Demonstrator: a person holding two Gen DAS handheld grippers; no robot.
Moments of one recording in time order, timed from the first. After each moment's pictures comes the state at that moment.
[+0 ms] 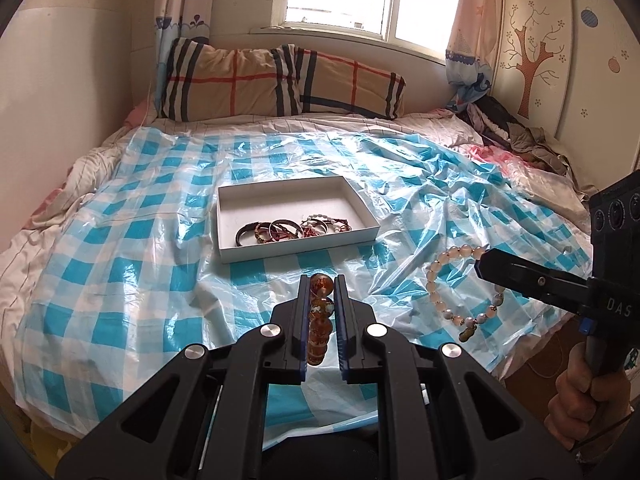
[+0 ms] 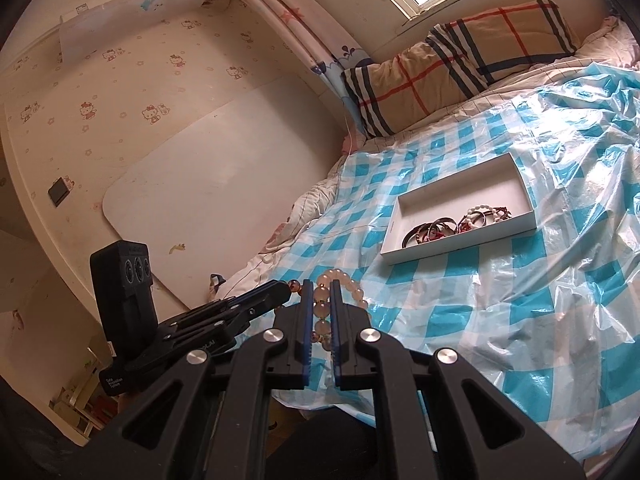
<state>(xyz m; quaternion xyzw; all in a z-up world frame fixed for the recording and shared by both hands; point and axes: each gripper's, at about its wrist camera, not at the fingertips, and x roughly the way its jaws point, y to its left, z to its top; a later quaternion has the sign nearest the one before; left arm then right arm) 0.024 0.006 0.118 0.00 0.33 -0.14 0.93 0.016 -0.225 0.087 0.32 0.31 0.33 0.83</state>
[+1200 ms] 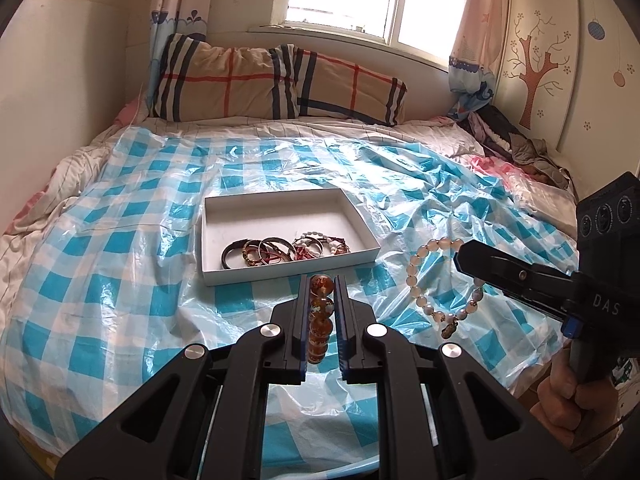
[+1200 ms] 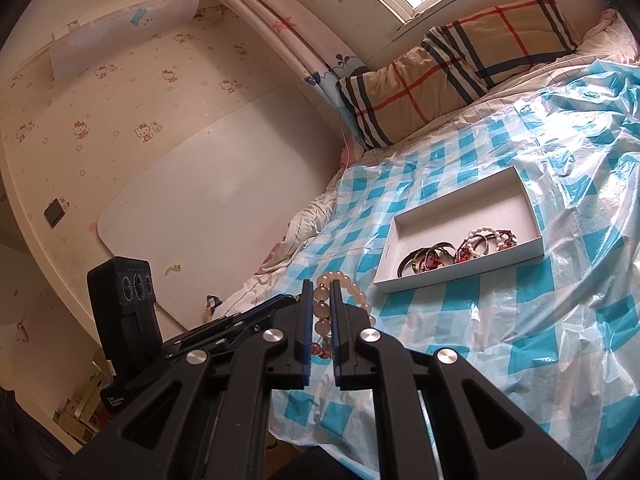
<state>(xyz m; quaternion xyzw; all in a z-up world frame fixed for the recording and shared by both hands) 0.080 -0.010 0.108 -0.02 0.33 -0.15 0.93 0.076 -0.230 0.072 0.34 0.31 0.33 0.83</state>
